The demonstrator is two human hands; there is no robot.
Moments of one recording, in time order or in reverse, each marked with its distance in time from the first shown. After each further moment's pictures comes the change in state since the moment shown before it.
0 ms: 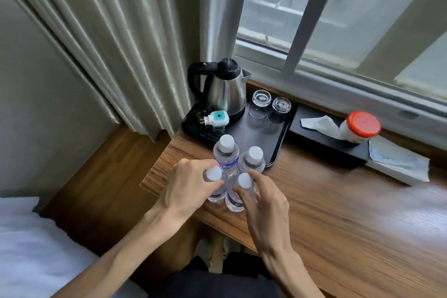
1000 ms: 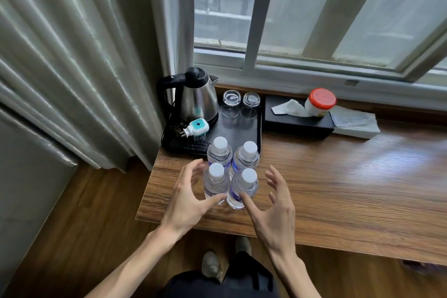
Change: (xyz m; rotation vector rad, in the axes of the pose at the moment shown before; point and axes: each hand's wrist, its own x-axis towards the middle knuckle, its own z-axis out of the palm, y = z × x) left_hand 0.005 -0.071 0.015 -0.423 -0.176 0.060; right_hand -0.040 -0.005 0.037 0.117 0.292 0.301
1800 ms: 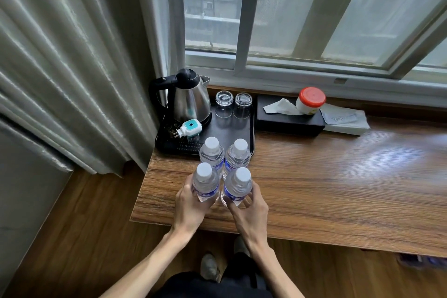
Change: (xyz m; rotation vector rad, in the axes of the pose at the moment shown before) left_hand -0.002 -0.046 0.046 -0.016 0.126 -0.147; right_hand -0.004 0.048 0.048 0.182 -0.052 0.174
